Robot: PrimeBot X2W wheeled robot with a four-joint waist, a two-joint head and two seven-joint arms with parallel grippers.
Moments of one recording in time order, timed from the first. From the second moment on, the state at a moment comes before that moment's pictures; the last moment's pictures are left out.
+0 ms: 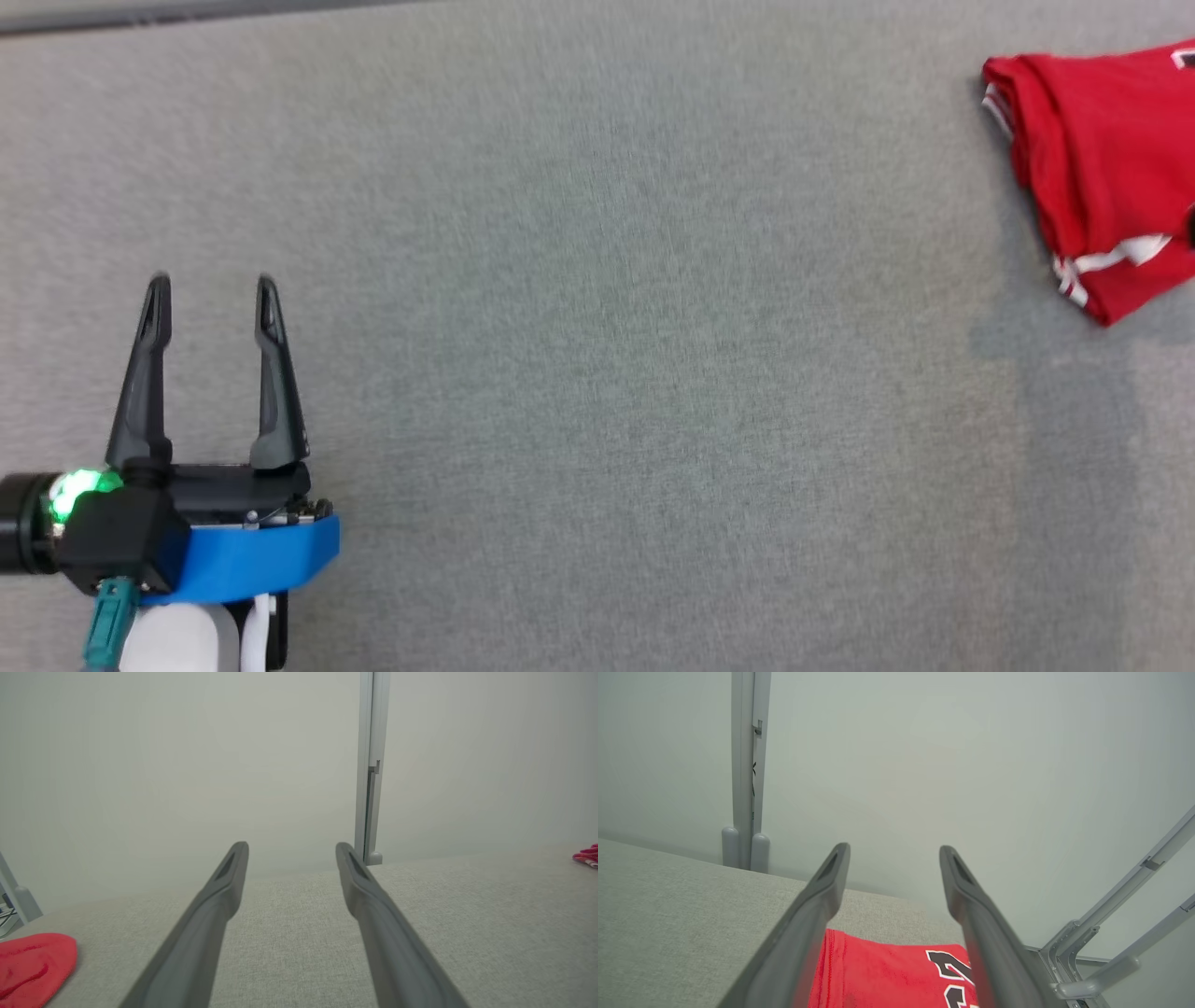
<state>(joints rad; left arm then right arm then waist) -0.13 0.14 -0.03 -0.12 -0.05 -0.01 -0.26 -0.87 -0.50 0.03 0.72 0.16 0.13 -0.26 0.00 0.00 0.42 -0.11</state>
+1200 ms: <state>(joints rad) 0.14 0.09 0.00 0.08 -0.11 -0.04 -0.26 -0.01 -0.15 0.01 0.18 0.18 0.13 -0.25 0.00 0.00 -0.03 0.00</state>
